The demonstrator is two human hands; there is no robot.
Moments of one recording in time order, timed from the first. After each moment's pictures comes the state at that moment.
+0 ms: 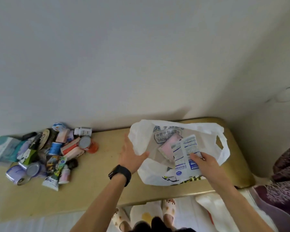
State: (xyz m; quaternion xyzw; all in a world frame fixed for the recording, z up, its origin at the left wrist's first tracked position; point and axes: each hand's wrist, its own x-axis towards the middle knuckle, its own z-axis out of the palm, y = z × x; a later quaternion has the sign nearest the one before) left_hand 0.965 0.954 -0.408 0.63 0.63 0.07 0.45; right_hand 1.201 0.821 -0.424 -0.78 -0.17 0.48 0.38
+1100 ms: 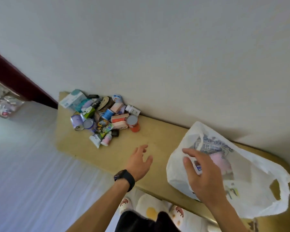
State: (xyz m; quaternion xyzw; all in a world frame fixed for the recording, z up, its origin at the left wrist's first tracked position) left_hand 0.877 0.908 -0.422 0.57 0.71 0.15 0.39; right_hand 1.092 0.865 -0.360 -0.64 -0.62 0.29 0.36
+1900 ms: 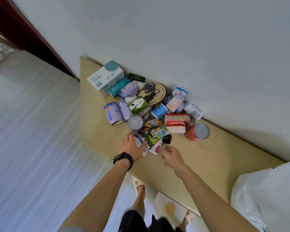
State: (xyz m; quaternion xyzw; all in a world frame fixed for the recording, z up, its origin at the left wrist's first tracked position) left_hand 0.541 1.036 -0.580 0.44 0.79 0.07 0.42; right_hand 0.720 1.045 -0.558 -0.73 -0.36 0.58 0.03
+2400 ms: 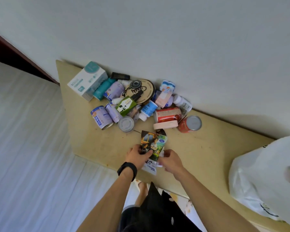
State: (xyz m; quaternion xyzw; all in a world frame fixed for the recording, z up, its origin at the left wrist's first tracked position) left_hand 0.566 1.020 -0.599 0.37 0.75 0.04 0.55; right_hand 0.729 1.023 -0.573 -0.75 -0.34 0.56 -0.01
